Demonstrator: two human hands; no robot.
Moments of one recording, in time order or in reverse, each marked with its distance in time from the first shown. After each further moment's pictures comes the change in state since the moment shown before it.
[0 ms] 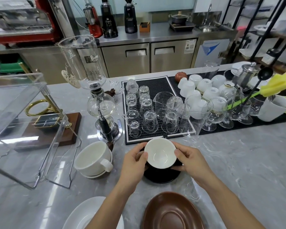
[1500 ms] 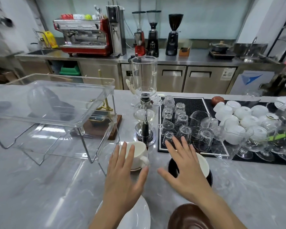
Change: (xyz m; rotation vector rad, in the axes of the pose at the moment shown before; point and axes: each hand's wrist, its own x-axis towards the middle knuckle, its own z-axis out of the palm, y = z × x) left_hand -0.094 0.013 -0.102 0.961 0.521 0.449; right_hand -0.027 -0.037 0.100 -1.095 -0.096 -0.689
